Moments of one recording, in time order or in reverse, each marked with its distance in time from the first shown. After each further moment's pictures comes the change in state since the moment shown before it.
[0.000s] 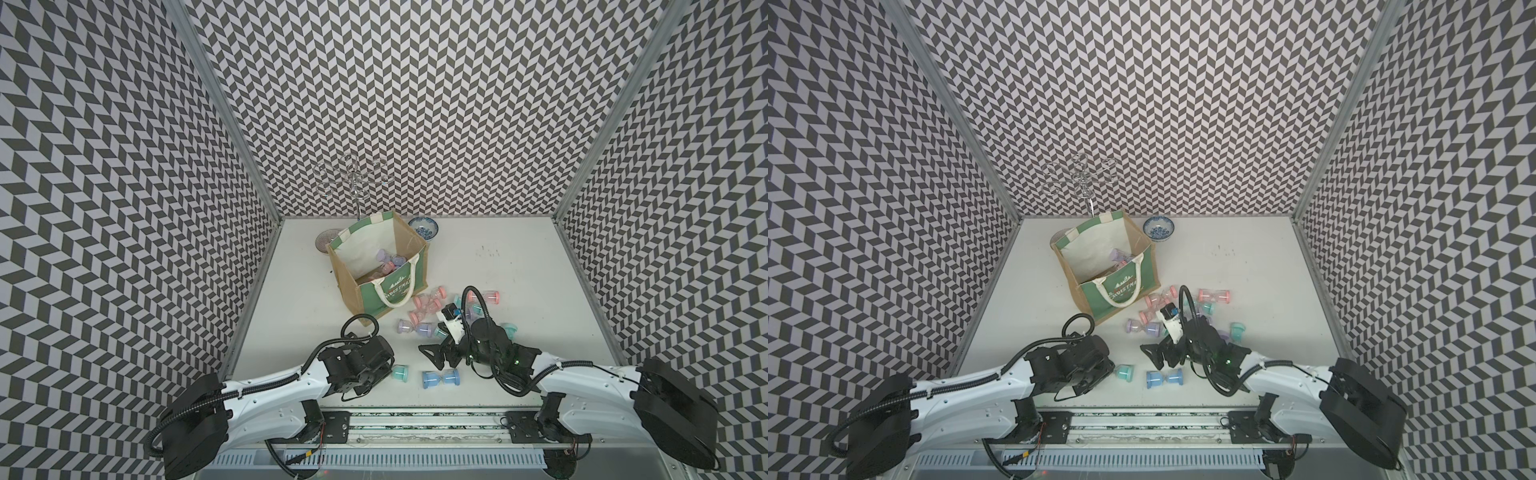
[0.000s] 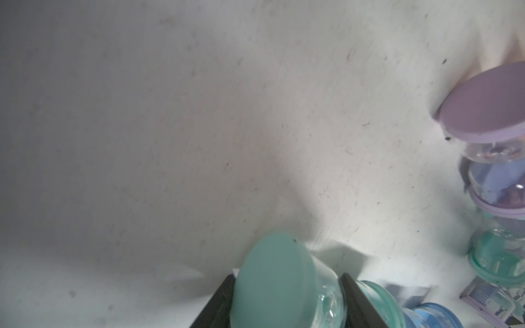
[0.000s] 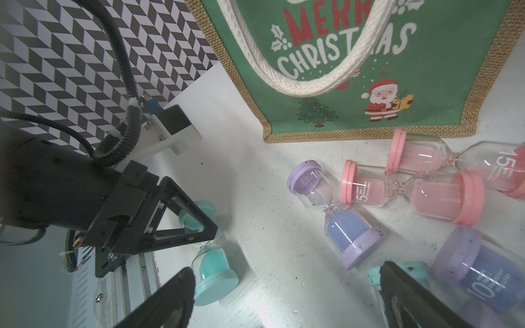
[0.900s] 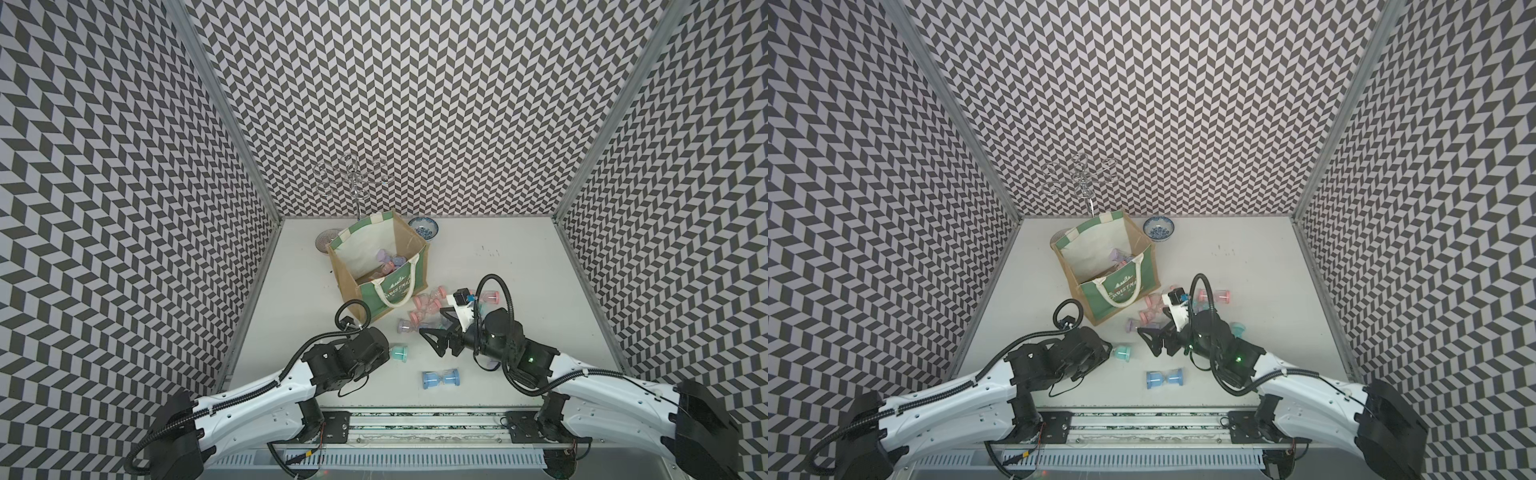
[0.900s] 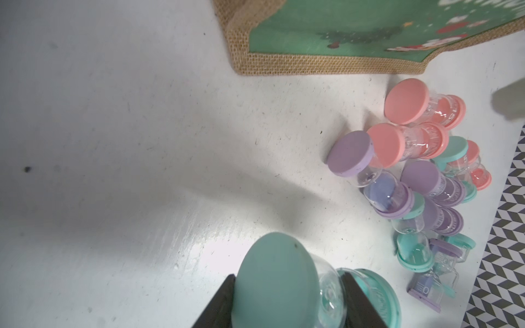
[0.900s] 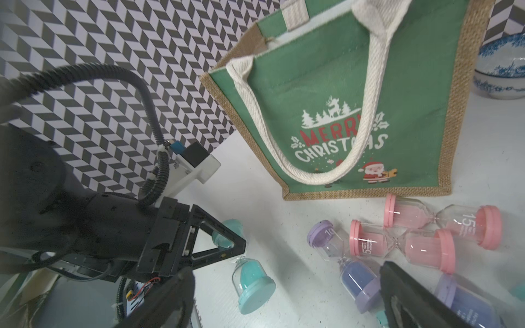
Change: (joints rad) left arm 0.015 -0.128 0.108 -0.086 -0.153 0.136; right arm 0.000 -0.179 0.101 -0.093 0.056 0.092
